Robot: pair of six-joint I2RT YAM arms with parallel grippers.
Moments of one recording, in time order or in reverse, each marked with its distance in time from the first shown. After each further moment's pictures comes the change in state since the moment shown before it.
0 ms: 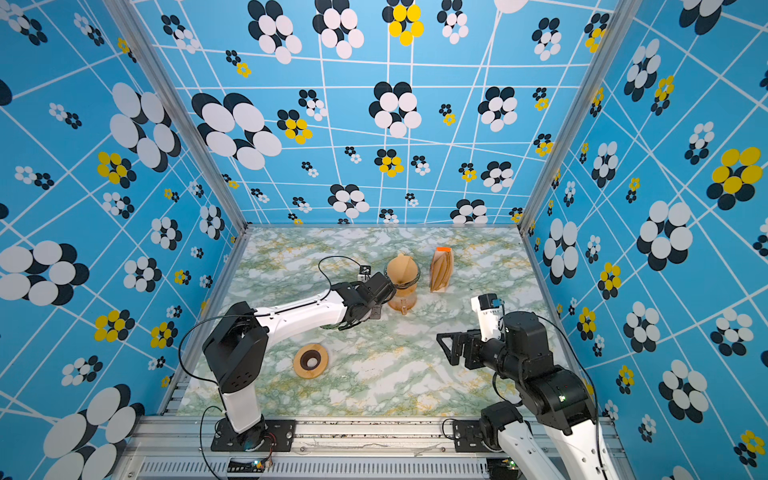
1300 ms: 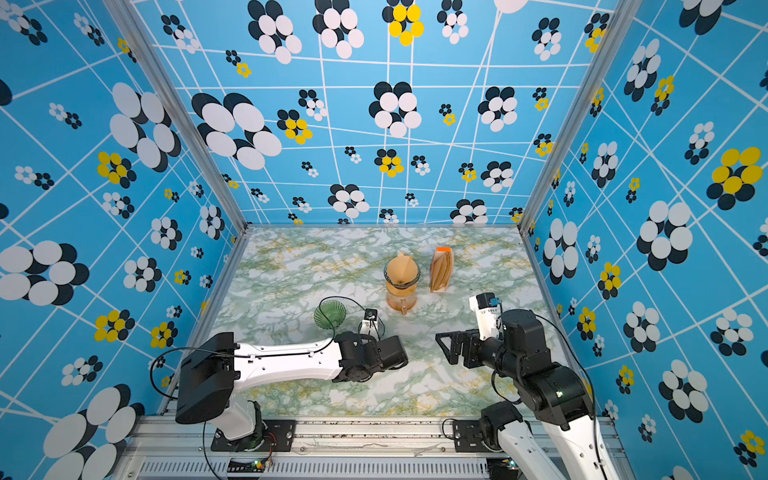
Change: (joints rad) left arm -0.372 -0.166 -0.196 -0.119 -0.101 -0.332; right arm 0.000 0.020 -0.001 0.000 -0.011 0.000
